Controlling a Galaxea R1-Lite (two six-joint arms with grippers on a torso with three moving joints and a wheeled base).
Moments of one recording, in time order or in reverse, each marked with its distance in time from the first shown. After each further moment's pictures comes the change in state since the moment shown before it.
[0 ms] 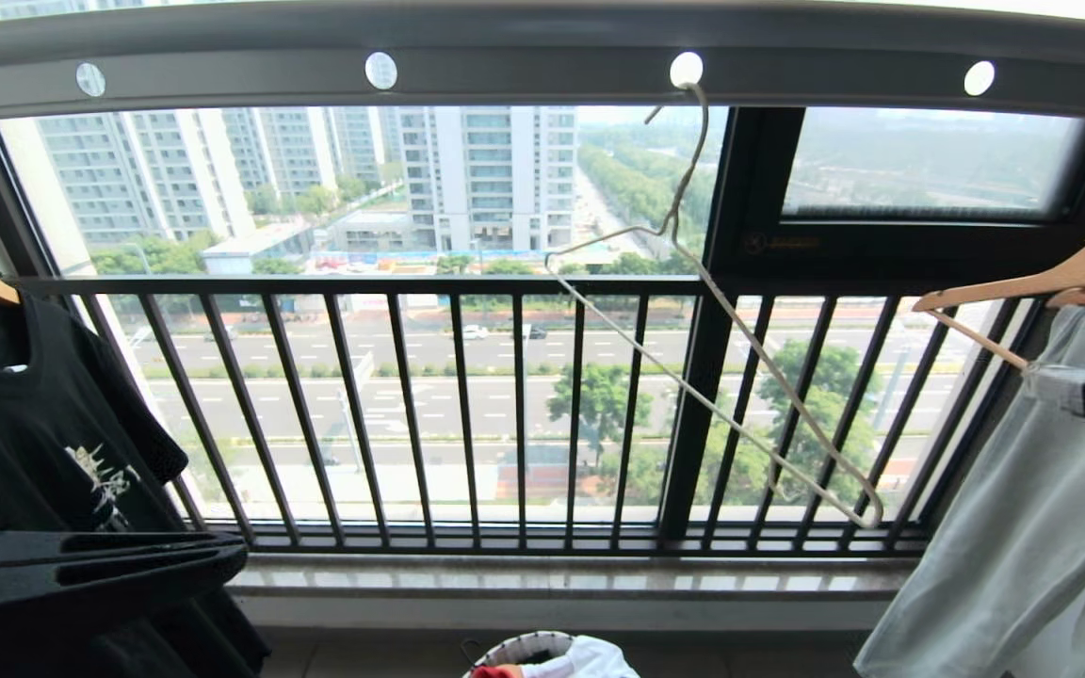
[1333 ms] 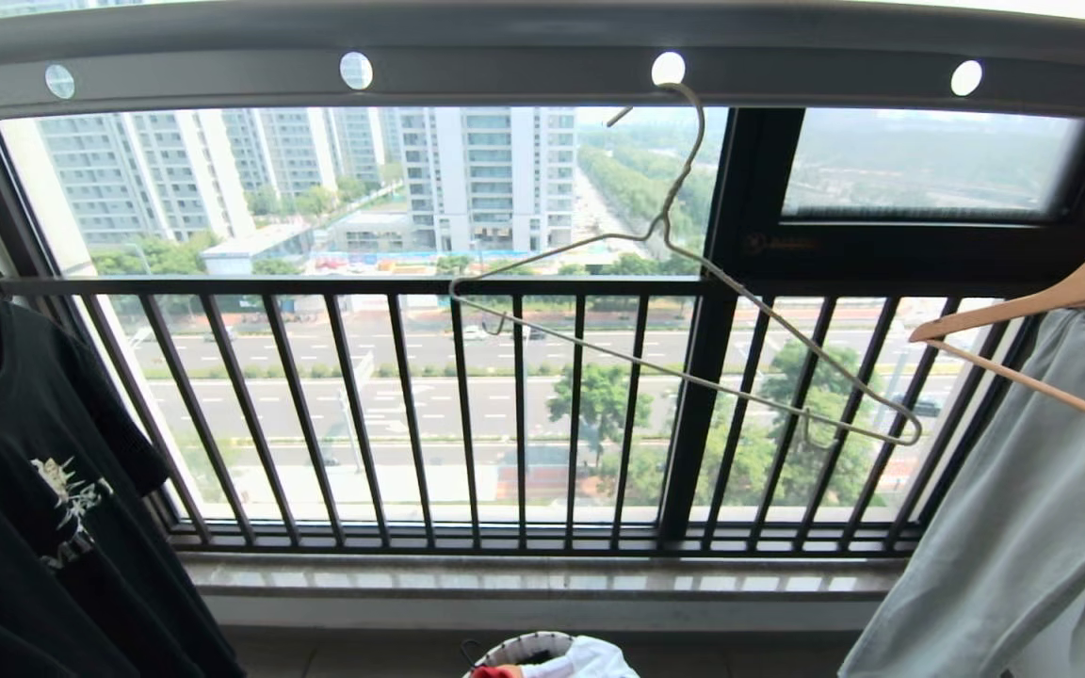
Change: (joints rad) left arm 0.411 -0.621 0.443 -0.230 0.702 -0.180; right arm -0.577 -0.608 0.613 -0.022 0.021 0.326
